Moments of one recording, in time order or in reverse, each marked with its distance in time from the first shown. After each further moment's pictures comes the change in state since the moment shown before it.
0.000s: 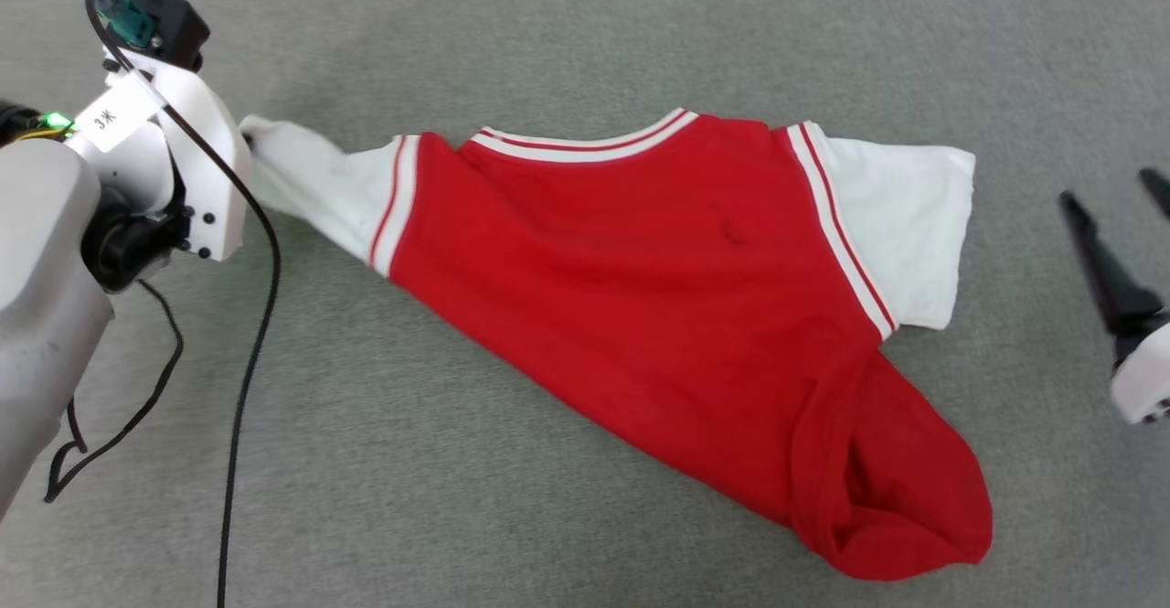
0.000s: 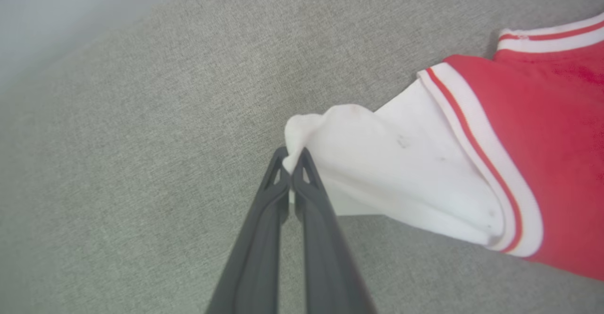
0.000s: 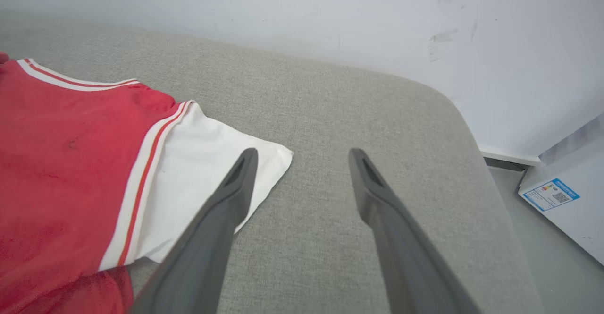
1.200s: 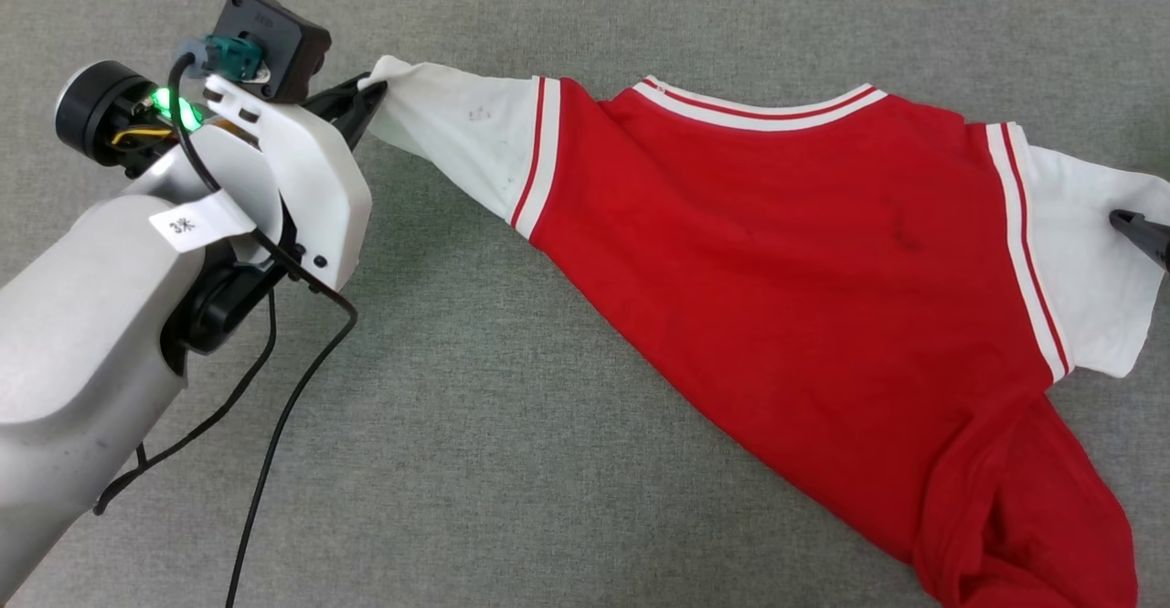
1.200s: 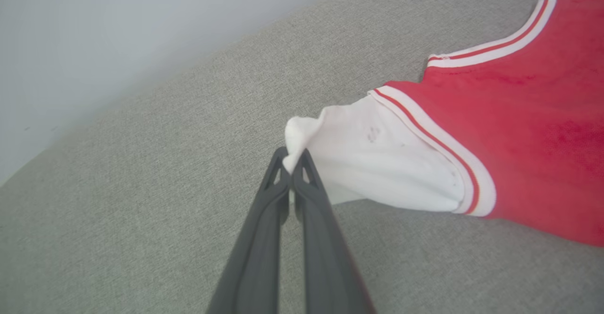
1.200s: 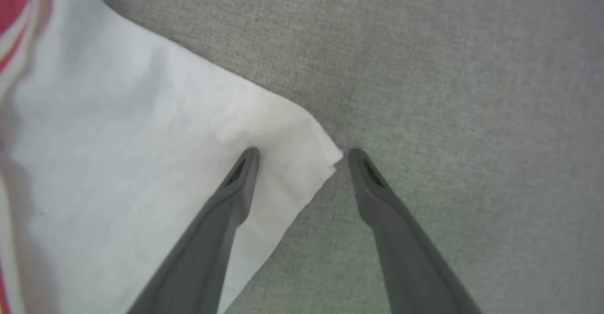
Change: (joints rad) left arm 0.118 0.069 0.012 -0.547 0.081 0.189 -0.162; right arm -0.482 -0.188 0.419 0.480 0.266 0.000 0.593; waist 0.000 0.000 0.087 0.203
